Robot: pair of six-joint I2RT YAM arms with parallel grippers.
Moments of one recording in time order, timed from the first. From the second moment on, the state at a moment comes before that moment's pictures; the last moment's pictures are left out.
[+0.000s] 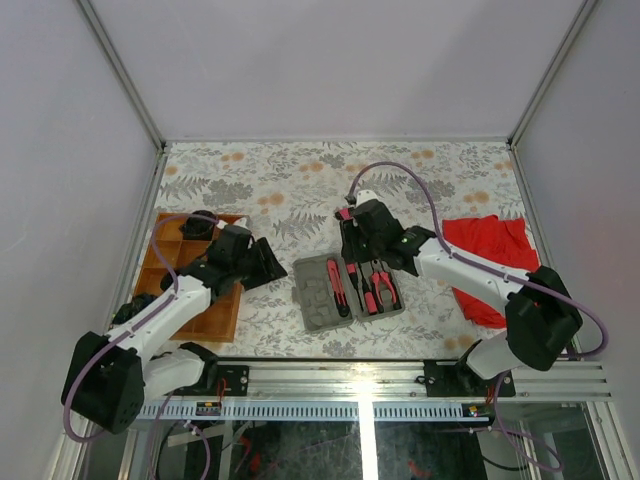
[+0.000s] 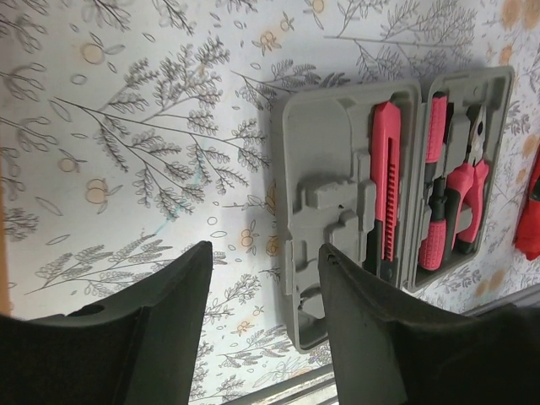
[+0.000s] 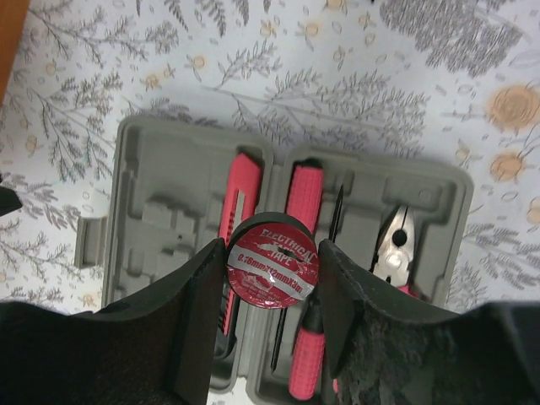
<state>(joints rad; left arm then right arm) -0.40 1.09 0.61 -0.36 0.15 -0.76 0.76 1.50 1.05 -0.33 0.11 0.38</state>
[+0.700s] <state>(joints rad) -0.44 1.28 0.51 -0.08 0.27 -0.83 0.90 1.41 0.85 -0.27 0.10 0.57</state>
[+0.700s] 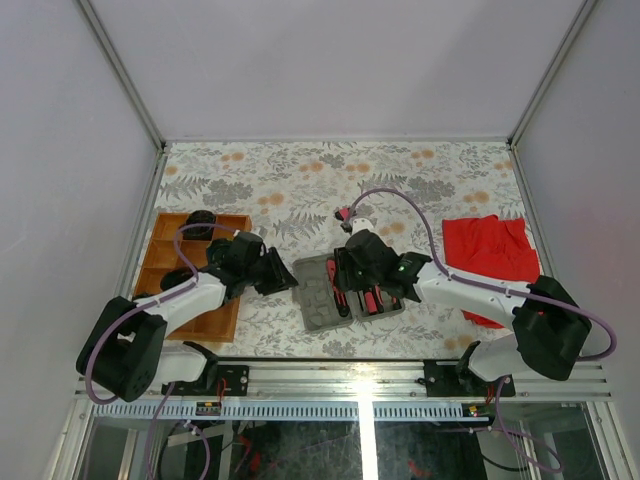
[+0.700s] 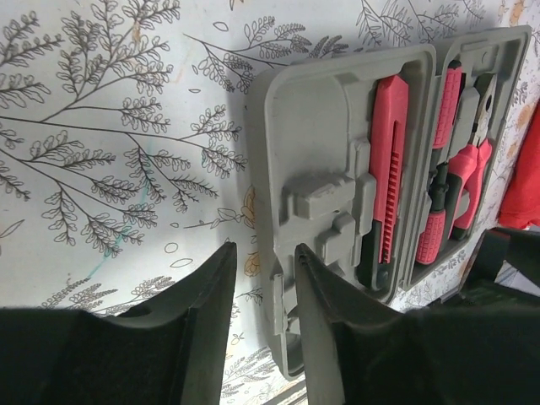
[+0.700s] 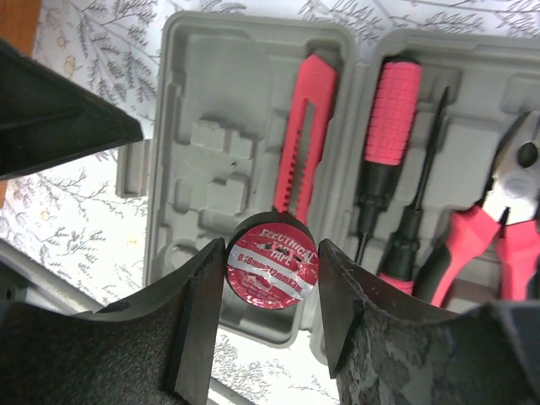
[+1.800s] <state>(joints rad) -0.45 1.28 0.39 0.09 0.35 -0.86 1.17 1.65 0.97 -0.30 0.15 0.66</state>
